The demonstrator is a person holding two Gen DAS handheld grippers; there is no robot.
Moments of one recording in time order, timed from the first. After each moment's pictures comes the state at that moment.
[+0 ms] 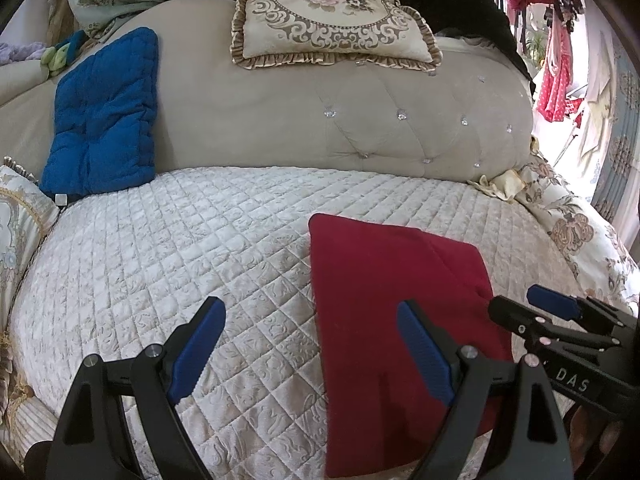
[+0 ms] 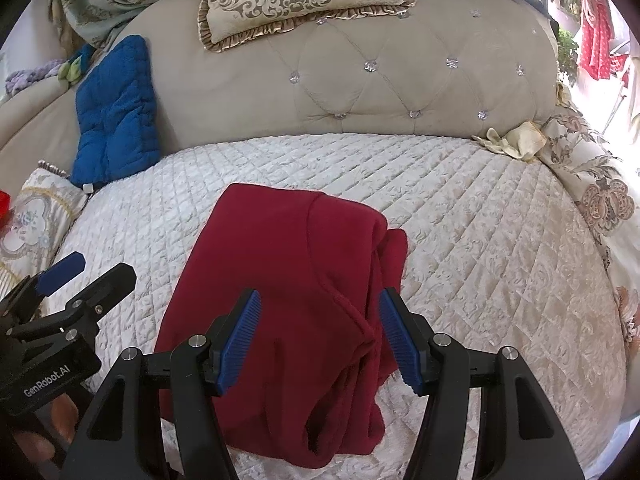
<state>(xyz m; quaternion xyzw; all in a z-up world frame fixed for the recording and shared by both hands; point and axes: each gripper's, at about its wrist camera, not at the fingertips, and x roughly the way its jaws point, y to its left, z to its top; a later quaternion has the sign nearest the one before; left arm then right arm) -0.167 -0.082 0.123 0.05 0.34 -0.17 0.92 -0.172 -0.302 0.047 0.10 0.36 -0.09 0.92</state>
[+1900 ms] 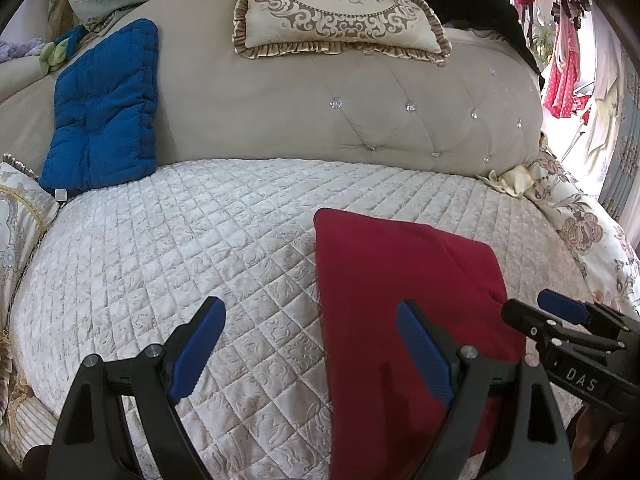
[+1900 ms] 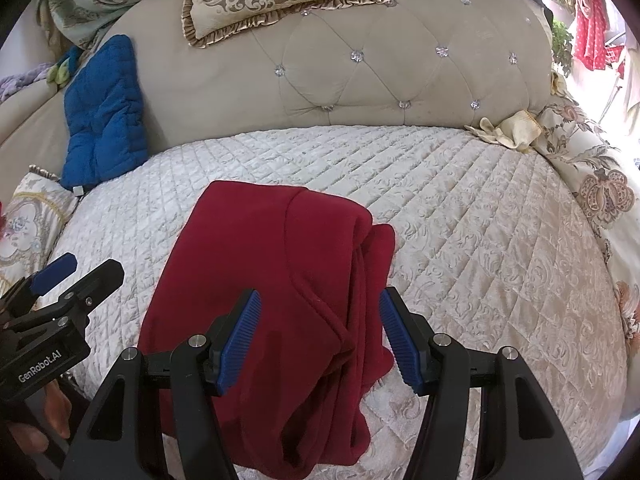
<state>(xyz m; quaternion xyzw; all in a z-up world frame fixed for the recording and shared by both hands) -0.155 -0.086 0.114 0.05 0.36 -0.16 0.92 -0.165 -0.316 0.037 0.11 0.37 -0.10 0.92</state>
